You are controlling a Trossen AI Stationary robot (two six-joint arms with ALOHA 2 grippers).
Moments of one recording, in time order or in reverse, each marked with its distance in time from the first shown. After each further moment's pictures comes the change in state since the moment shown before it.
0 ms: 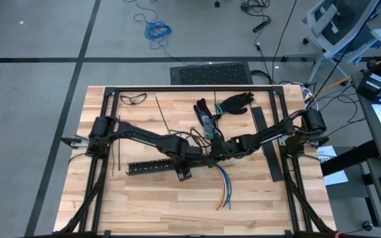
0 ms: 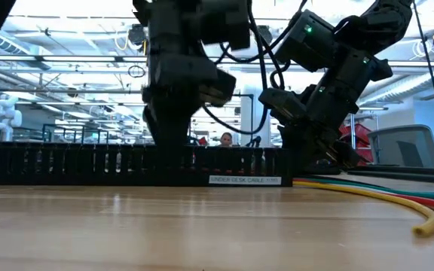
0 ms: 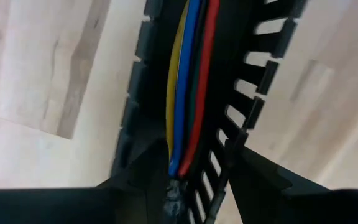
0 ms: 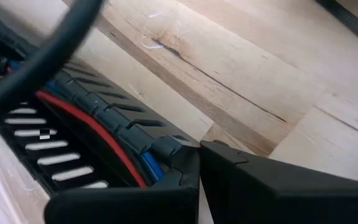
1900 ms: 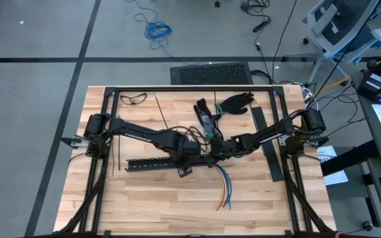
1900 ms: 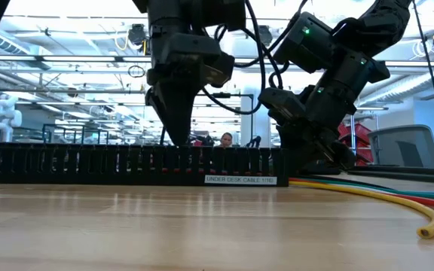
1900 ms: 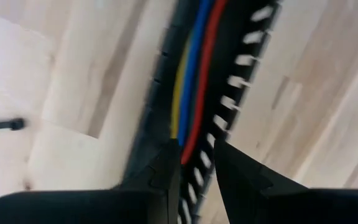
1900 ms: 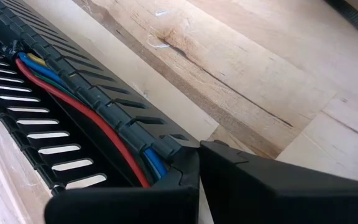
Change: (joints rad) left arm 0.013 -0.079 0.011 -0.021 -0.022 -0.011; right arm -0.017 0.001 -0.001 0.015 -0.022 -0.037
